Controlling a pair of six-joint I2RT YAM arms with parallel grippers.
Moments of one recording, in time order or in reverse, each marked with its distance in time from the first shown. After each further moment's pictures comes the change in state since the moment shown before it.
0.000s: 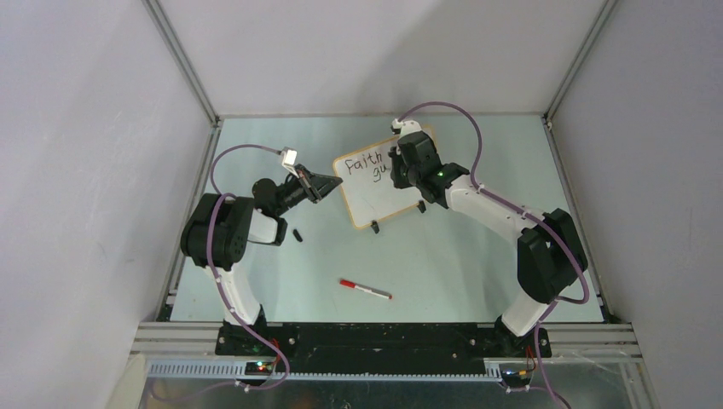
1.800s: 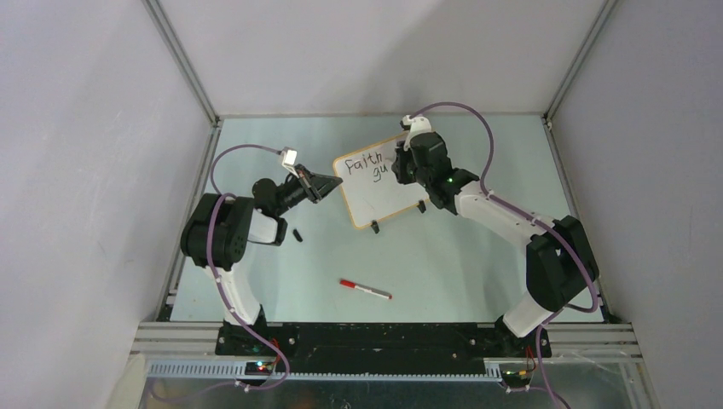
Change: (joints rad) left arm 0.000 0.000 0.000 0.000 0.000 0.000; right arm -0.029 -0.071 -0.104 0.184 -0.044 -0.001
